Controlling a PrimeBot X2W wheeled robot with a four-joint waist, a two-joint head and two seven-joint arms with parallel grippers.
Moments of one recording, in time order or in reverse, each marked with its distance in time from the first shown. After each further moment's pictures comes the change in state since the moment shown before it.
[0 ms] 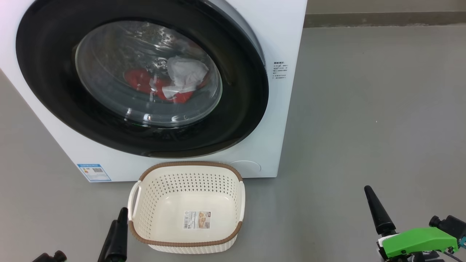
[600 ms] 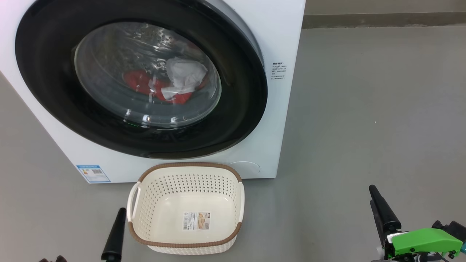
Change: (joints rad) left arm -0.020 -0.002 0.002 0.038 -0.291 0.000 0.053; right arm 0.000 0.023 -0.042 0.001 0.184 0.000 0.054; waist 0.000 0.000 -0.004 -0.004
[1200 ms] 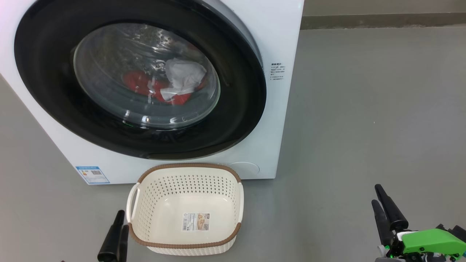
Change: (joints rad) left arm -0.006 -0.002 0.007 0.037 -0.193 0.000 0.048; right arm 0.000 0.014 -0.046 0.000 0.128 0.000 0.053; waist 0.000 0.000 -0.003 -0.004
